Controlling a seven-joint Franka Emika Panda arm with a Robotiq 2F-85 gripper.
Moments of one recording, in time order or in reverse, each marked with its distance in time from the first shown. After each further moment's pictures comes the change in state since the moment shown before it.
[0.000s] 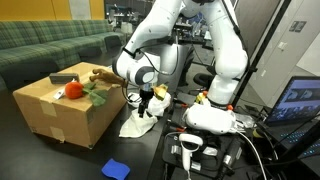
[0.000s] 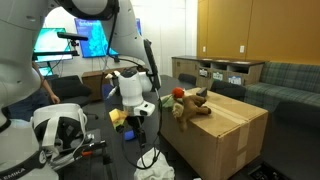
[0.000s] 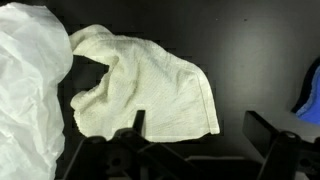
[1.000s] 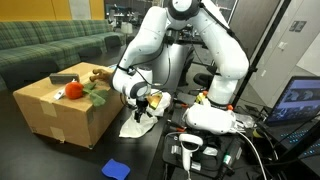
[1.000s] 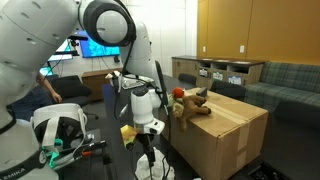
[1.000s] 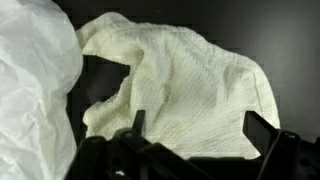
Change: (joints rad) arm 0.195 0.199 -0.271 0.171 -0.130 -0.019 0.129
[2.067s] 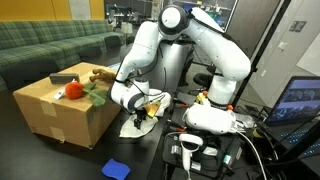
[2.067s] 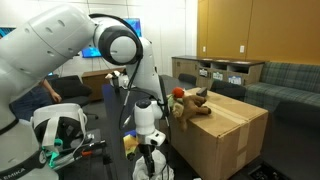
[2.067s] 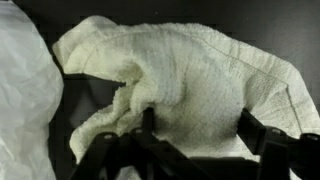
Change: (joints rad) arm 0.110 0.166 -0.106 0.138 -0.009 -0.001 0.060
